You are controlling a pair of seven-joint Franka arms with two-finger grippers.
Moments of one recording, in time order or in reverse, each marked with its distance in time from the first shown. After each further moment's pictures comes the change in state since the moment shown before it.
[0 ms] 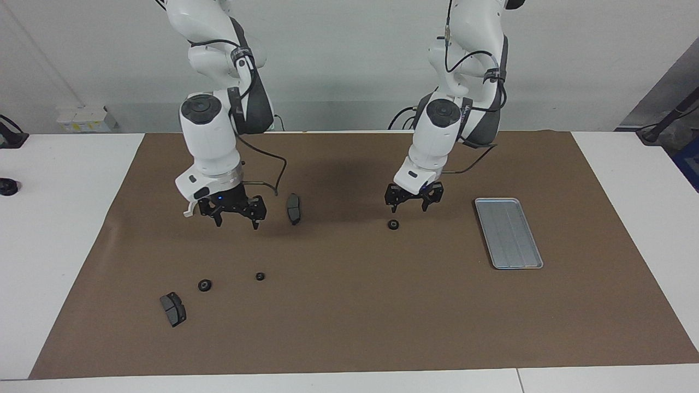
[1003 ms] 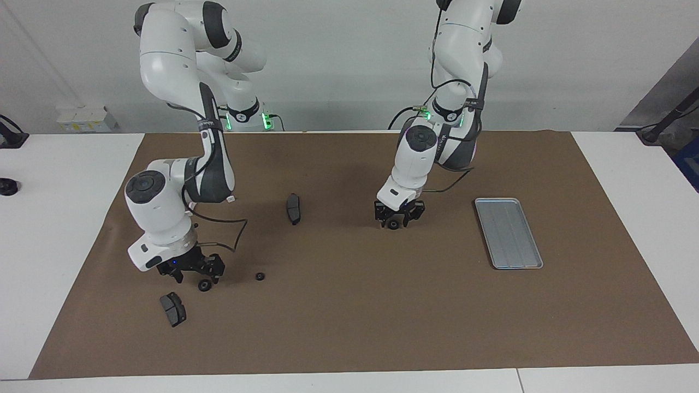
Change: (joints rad) left arm -0.044 0.105 0.009 -0.053 0.000 0.177 0.023; right arm -0.148 0.391 0.000 0.285 0.010 0.144 -0.178
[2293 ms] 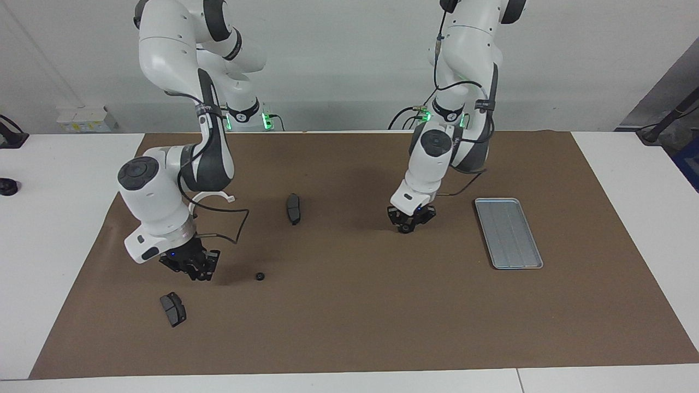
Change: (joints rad) left arm 0.105 -0.005 0.015 0.036 0.000 -0.059 0.097; right arm 0.011 -0.107 0.021 0.015 0.045 -0.119 0.014
